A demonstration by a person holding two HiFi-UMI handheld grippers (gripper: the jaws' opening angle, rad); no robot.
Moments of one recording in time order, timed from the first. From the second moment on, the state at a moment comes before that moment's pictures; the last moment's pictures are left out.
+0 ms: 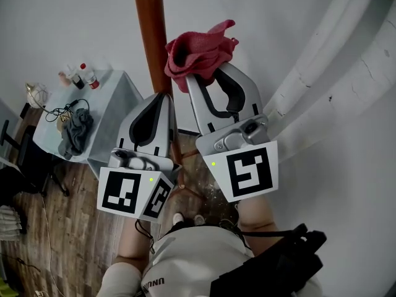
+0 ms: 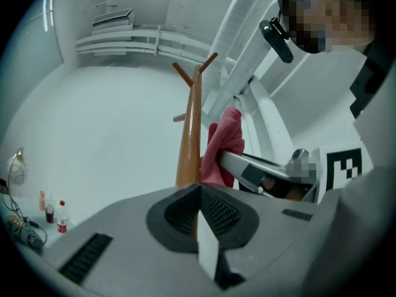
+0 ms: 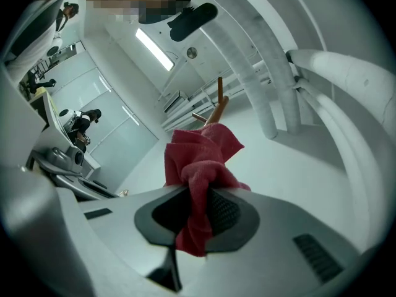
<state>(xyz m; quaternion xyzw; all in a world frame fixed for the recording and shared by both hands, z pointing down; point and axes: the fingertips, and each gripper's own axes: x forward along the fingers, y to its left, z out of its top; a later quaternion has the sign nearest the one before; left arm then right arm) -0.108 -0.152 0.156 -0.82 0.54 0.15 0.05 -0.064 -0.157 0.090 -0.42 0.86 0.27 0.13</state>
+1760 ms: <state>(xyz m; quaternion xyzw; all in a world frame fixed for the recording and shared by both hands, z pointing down) -0.104 -0.155 0.158 -0.81 0.56 0.14 0.07 -0.019 -0.185 0.085 -0.45 0.83 0.28 0.15</state>
